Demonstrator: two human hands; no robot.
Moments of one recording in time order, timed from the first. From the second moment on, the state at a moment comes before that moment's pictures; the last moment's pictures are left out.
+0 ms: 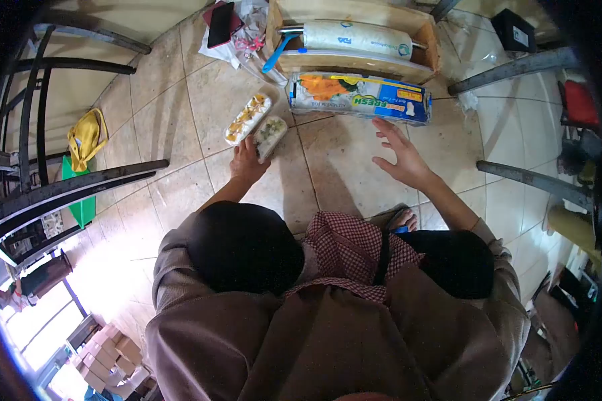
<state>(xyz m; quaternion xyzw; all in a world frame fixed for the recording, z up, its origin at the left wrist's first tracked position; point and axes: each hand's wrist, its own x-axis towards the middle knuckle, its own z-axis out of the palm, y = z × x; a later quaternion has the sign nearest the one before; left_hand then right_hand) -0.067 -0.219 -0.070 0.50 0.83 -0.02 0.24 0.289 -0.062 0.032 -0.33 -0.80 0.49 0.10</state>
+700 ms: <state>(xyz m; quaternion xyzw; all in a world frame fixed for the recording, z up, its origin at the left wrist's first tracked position) -0.106 -0.157 0.083 0.70 0.70 -0.04 0.13 0.284 0.024 0.186 -0.32 -0.83 0.37 0.27</state>
